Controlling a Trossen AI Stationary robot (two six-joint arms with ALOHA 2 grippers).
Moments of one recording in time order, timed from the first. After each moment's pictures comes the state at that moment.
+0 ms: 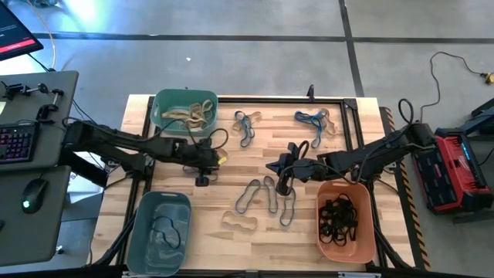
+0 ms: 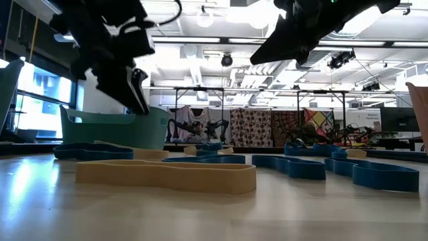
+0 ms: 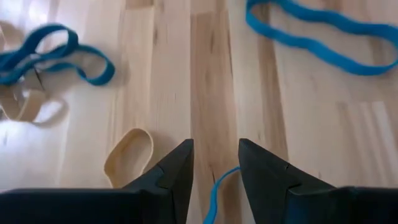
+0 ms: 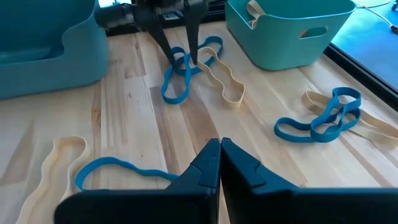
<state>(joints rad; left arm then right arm) -0.01 1.28 0.68 -0.32 -0.12 0.11 0.24 1.37 0.80 0.02 0.46 0.27</state>
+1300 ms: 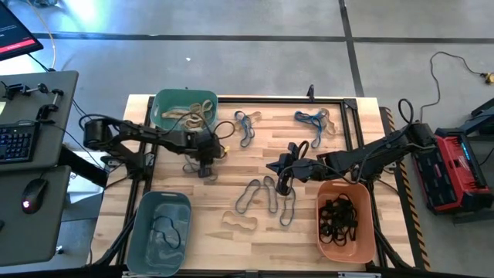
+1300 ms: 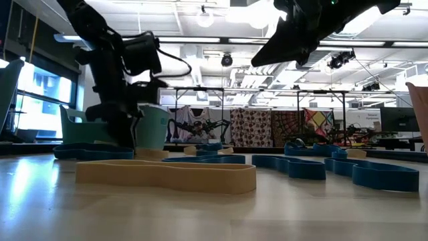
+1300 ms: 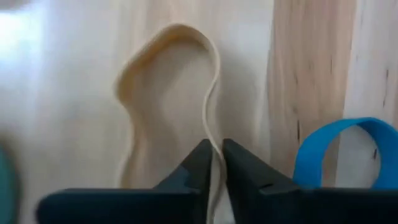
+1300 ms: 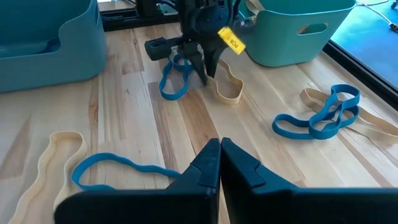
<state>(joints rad) 0.22 1.52 0.68 -0.35 -0.04 0.14 0.24 1.38 0.80 0.01 0.46 0.27</state>
